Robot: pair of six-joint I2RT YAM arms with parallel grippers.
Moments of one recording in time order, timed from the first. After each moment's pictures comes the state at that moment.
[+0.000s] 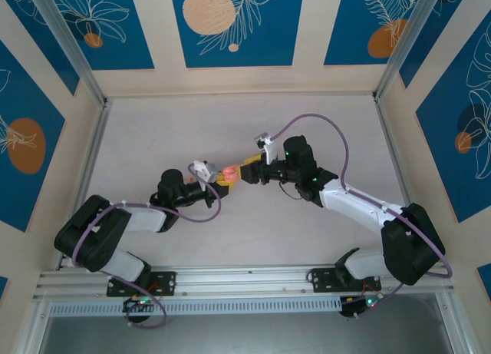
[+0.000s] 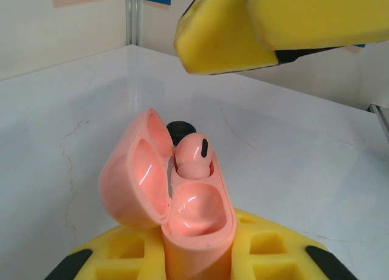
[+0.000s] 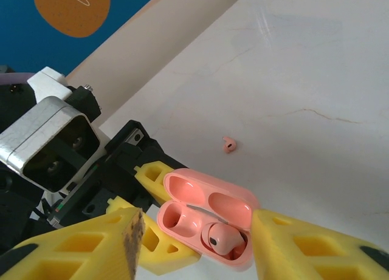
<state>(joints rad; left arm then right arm) -0.51 1.49 0.38 0.97 0.61 -0.04 0.60 1.34 0.80 0.15 -0.54 0.33</state>
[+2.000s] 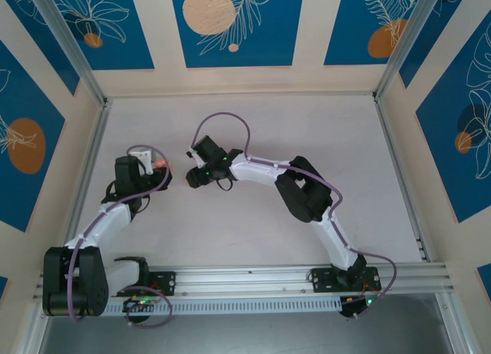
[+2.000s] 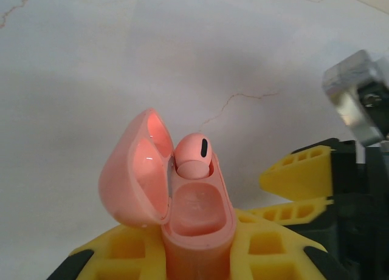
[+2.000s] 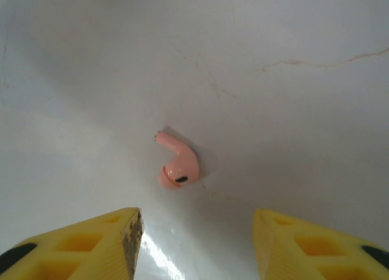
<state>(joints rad) 0.00 1.13 0.51 -0.02 0.31 -0.27 0.89 2.28 1.73 -0.37 -0.15 0.29</state>
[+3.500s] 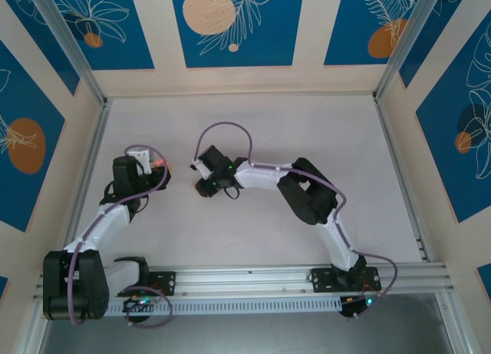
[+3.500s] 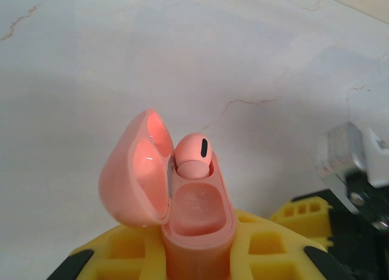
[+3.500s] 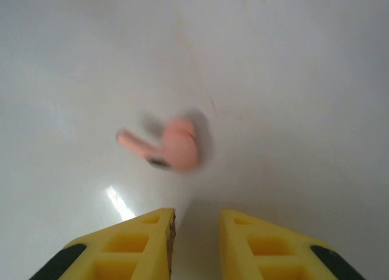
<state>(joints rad) 0.01 1.11 0.51 -0.03 0.32 -0.27 0.89 2.18 1.51 -0.31 -0.17 0.14</state>
